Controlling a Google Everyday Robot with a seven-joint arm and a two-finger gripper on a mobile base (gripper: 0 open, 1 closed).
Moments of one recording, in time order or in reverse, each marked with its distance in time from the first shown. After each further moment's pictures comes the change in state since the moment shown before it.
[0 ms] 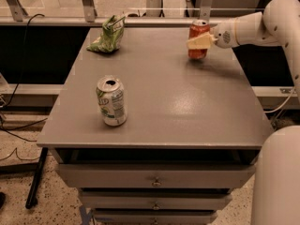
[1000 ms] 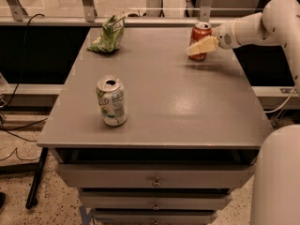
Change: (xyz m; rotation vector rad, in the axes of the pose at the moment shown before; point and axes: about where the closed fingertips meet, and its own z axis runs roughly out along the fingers) arm 0.012 -0.024 -0.004 0.096 0.057 -0.075
